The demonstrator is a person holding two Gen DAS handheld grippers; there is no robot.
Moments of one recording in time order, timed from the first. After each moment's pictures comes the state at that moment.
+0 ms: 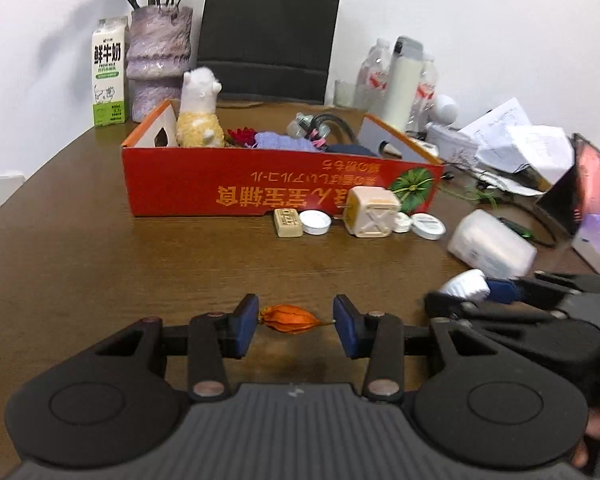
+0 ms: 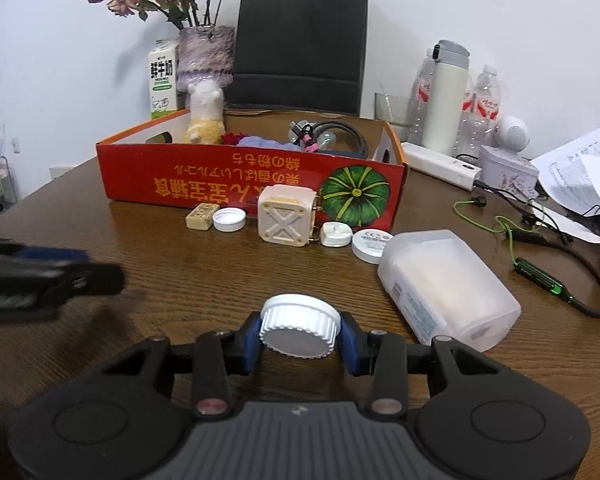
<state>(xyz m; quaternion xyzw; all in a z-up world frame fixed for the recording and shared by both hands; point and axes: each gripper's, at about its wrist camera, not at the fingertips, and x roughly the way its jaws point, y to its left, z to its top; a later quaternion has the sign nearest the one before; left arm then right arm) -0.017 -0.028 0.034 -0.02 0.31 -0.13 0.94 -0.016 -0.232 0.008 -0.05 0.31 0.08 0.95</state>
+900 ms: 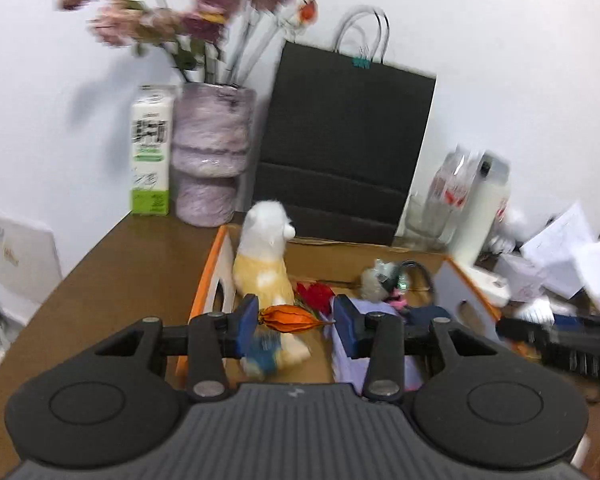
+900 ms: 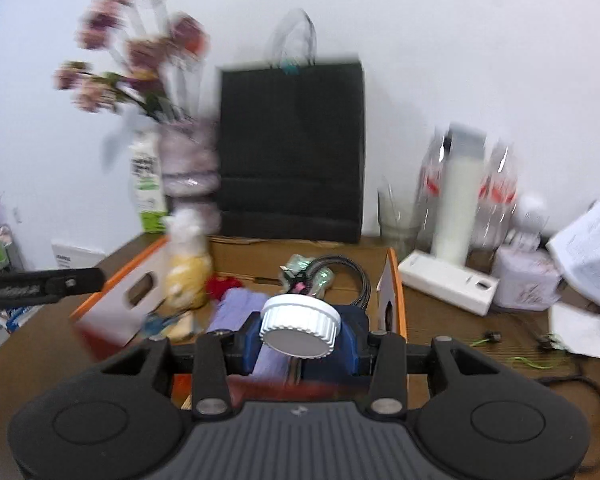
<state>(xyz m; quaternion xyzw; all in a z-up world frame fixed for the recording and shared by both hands) 0.138 0.011 0.116 -0.05 0.25 -0.06 0.96 0.125 -0.245 0.113 0.00 0.27 0.10 0.96</state>
